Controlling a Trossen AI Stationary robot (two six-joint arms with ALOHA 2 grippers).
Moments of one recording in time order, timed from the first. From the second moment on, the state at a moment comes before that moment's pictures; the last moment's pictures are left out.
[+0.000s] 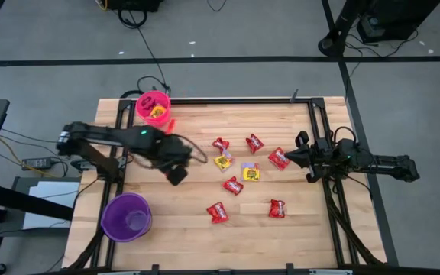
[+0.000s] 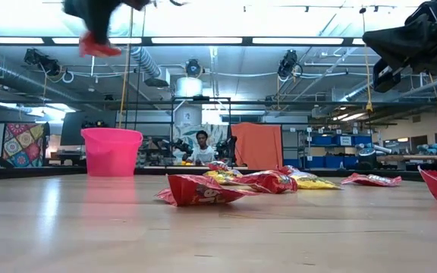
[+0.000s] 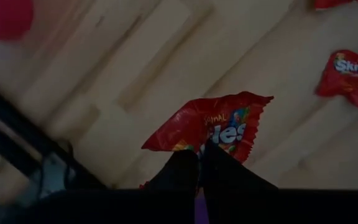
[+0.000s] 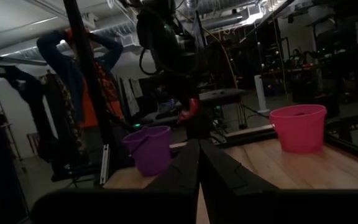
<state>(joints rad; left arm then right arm) -0.15 1.51 1.59 -1.57 -0.14 -0.96 -0.11 0.02 0.01 0.22 -0.13 0.27</state>
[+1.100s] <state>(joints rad) -0.82 1.35 1.35 -1.57 0.00 -1.89 -0.11 0.02 0.01 0.22 -0.13 0.30</state>
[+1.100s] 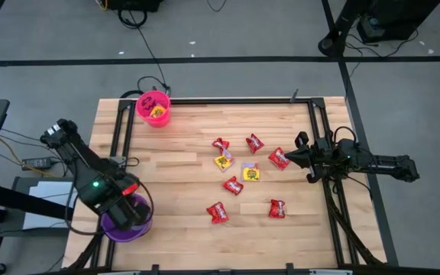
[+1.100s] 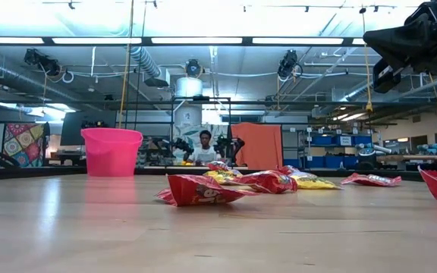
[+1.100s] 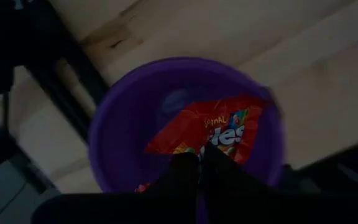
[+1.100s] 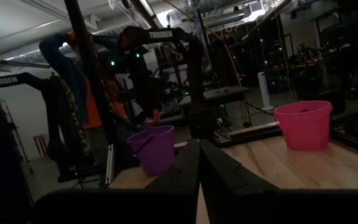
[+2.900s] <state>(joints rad) -0.27 1.55 1.63 -1.23 -0.27 -1.13 -0.11 0.02 0.01 0.22 -0.13 0.30</state>
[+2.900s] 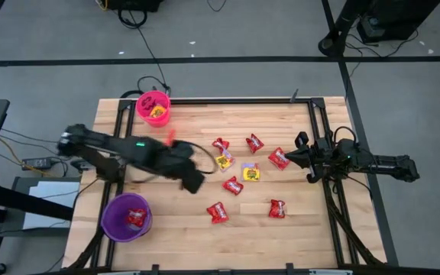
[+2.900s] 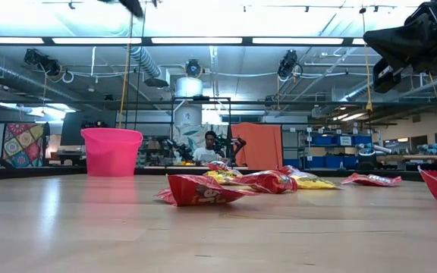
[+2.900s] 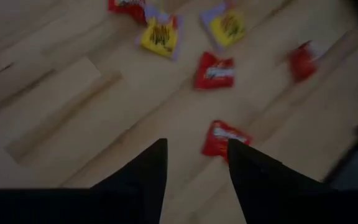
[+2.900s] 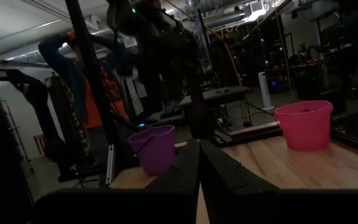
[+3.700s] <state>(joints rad) -0.22 2.03 1.63 -0.85 0.13 -0.87 -0.11 0.02 0.01 0.22 -0.18 0.32</state>
